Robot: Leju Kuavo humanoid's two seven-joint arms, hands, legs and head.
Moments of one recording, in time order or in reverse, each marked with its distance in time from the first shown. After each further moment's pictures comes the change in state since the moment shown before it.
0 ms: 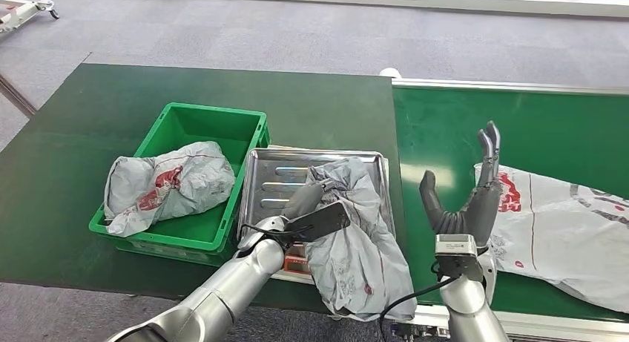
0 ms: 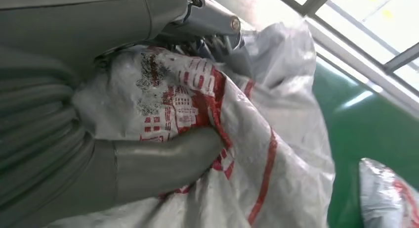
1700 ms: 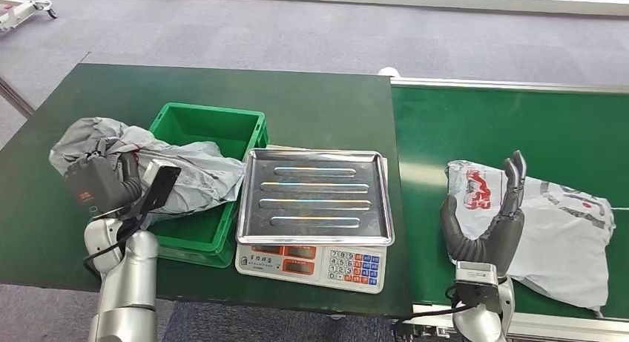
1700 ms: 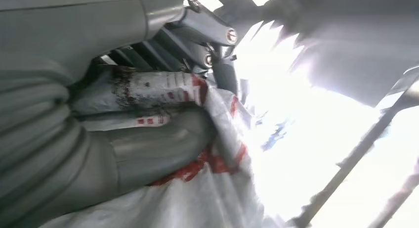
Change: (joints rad) left arm 0.164 0.131 0.869 -0.515 -0.537 0.643 -0.010; right arm 0.134 -0.027 -0.056 -0.101 -0.010 -0.031 0.000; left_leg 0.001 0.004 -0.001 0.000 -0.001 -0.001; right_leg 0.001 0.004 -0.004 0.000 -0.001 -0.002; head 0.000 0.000
